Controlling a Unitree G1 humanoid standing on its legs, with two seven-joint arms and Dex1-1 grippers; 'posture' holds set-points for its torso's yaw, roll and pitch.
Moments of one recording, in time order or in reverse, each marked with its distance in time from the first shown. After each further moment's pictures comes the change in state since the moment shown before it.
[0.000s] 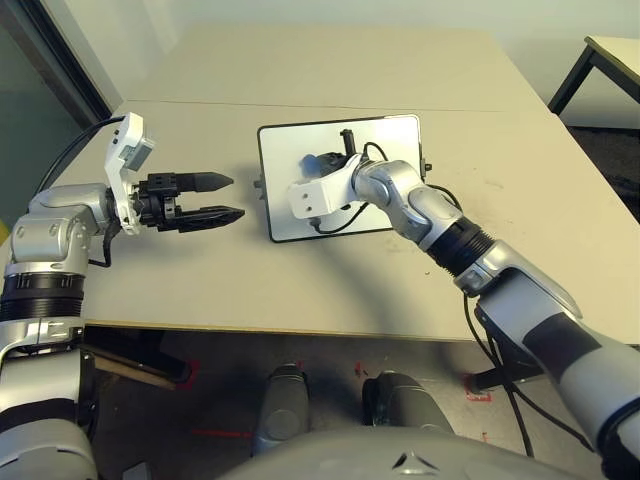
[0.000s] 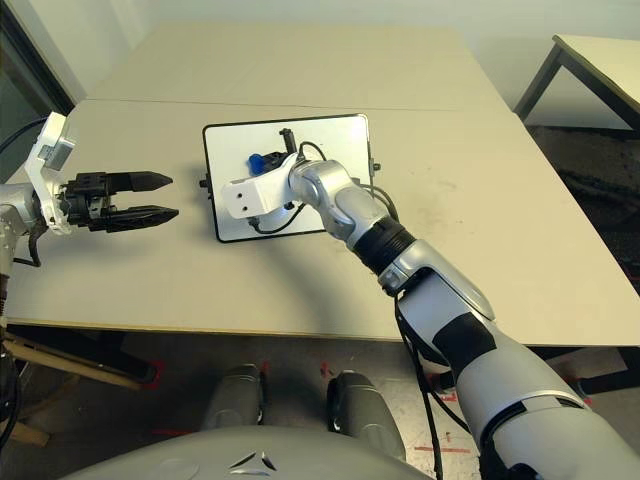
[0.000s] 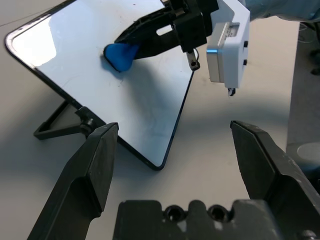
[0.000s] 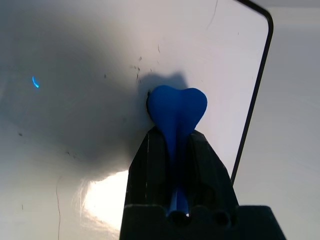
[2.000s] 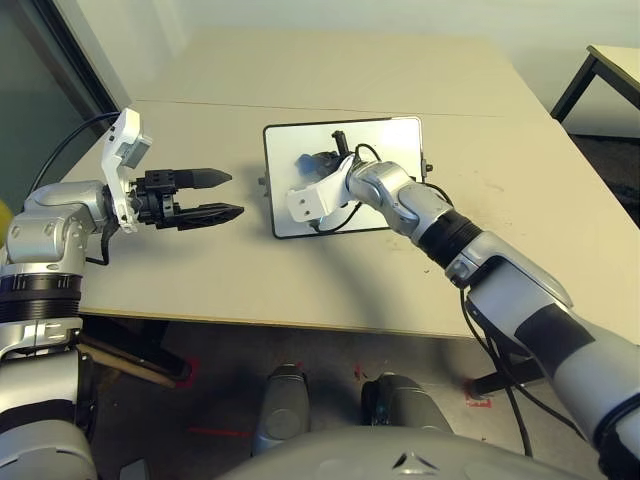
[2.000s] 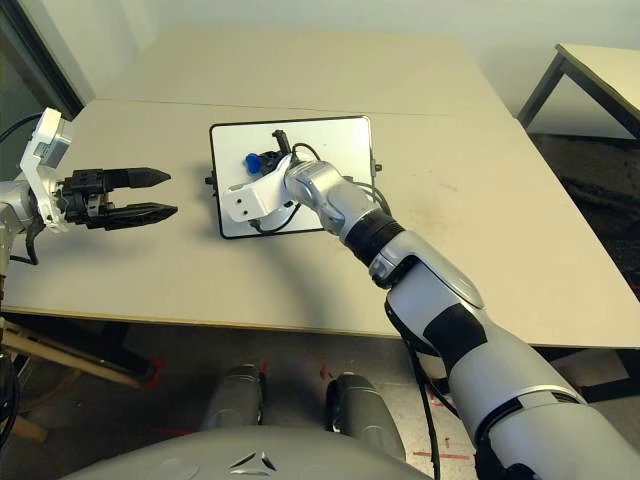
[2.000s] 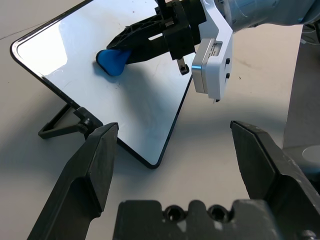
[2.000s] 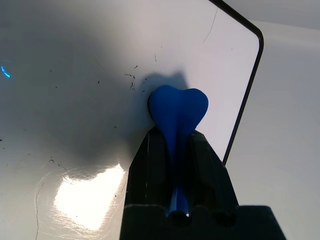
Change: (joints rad) left arm -0.018 -0.008 -0.002 -0.004 0.001 0.002 0.010; right arm -0.063 0.011 0.031 0.175 -0.031 -0.070 -0.108
